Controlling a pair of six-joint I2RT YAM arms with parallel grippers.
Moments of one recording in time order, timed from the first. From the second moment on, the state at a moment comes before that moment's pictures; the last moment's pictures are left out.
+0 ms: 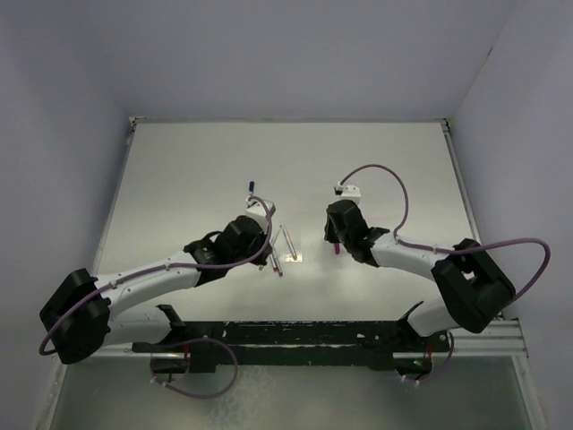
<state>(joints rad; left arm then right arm) -0.87 1.19 0.64 -0.12 -0.17 -0.45 0.67 1.44 0.64 0.07 0.36 0.52</state>
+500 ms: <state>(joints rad) -0.87 1.22 0.62 -0.08 -0.12 -0.44 0.67 1.56 0.70 0.10 0.37 0.49</state>
